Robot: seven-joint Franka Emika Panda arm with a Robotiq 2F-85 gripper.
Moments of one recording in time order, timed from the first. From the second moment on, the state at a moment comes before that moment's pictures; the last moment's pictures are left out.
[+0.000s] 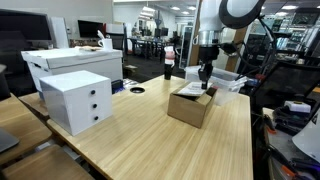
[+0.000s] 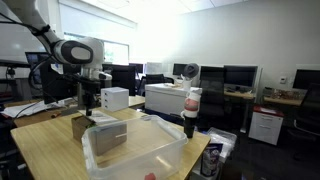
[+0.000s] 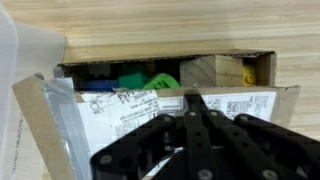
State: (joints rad) arm 0.06 -0.08 0.01 -2.52 0.03 2.33 0.10
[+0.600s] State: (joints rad) arm 0.06 -0.06 0.01 -2.54 0.03 2.41 0.10
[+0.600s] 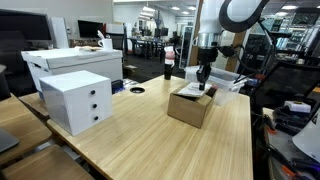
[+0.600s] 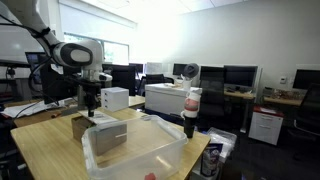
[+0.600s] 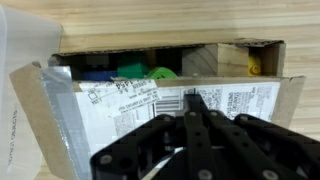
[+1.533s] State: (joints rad) arm 0.06 -0.05 0.03 -2.54 -0.01 2.46 0.10
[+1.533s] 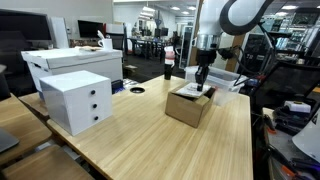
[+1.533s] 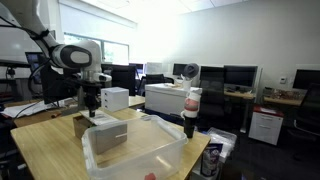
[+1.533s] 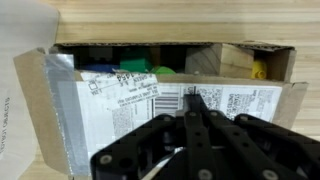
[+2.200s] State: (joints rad) arm 0.06 -0.04 0.04 -2.57 -0.10 2.51 0.12
